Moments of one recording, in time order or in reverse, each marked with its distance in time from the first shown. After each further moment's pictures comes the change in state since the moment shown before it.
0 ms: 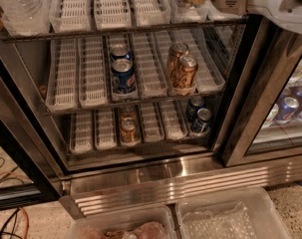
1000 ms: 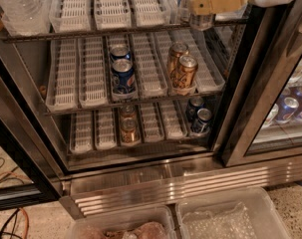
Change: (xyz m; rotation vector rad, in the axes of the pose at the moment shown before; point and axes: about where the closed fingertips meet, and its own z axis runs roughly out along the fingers) arm 0.006 0.025 -0.061 -0.253 0.194 -0.104
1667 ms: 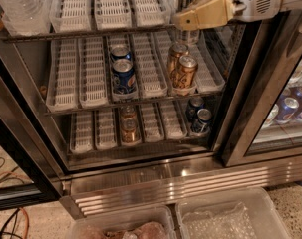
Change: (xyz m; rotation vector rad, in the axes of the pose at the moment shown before) arm 0.007 0.037 0.023 -0.143 -0.019 0.015
